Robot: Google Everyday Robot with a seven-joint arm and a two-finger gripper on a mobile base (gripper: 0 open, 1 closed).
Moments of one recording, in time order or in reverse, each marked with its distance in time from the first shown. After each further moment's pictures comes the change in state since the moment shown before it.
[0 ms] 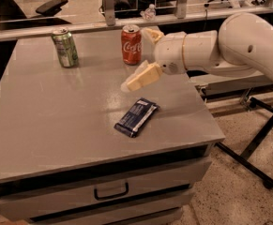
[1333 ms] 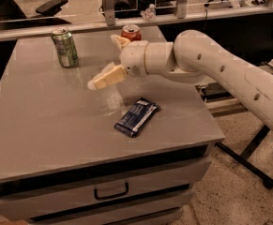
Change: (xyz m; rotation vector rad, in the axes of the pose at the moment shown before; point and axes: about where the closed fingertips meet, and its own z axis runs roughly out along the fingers) arm -0.005 0.002 0.102 -0.052 -0.144 0.083
